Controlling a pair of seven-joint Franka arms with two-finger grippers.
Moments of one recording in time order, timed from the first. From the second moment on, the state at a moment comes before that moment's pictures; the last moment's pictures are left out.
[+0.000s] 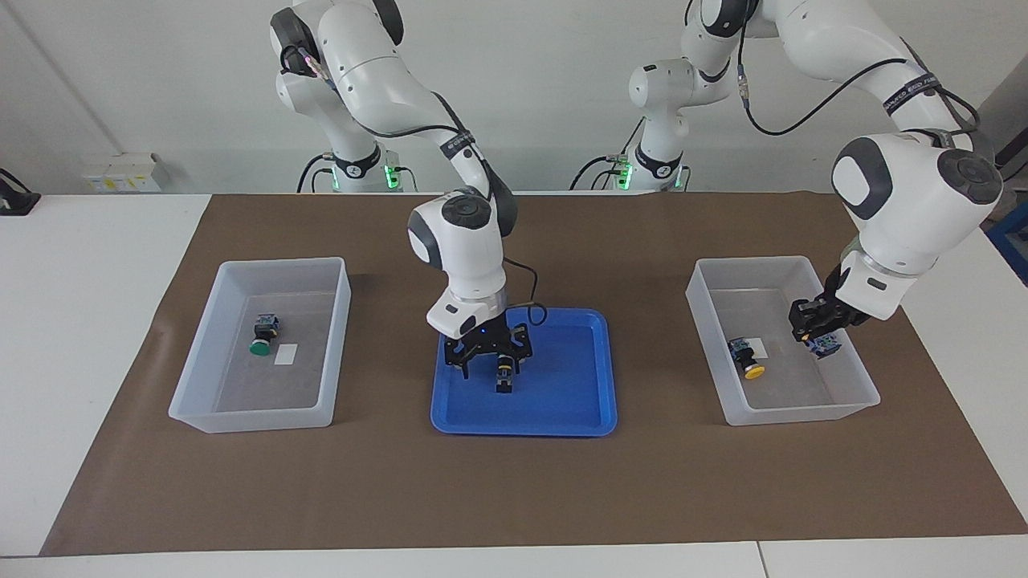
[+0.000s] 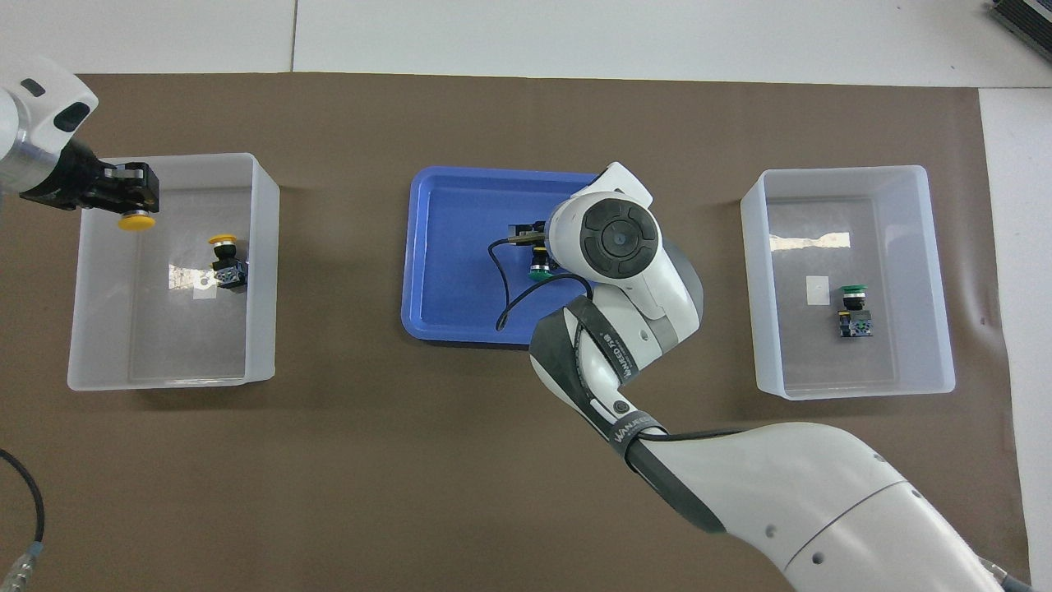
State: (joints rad) left arm 0.12 0.32 -0.09 -1.56 0.02 1.91 0.04; right arm 0.43 0.55 0.07 -1.65 -0.17 2.49 0.57
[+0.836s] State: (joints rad) left arm 0.20 0.30 -0.09 -1.90 0.02 2.32 0.22; right arm 0.42 0.58 0.06 -1.65 -0.21 2.50 0.57
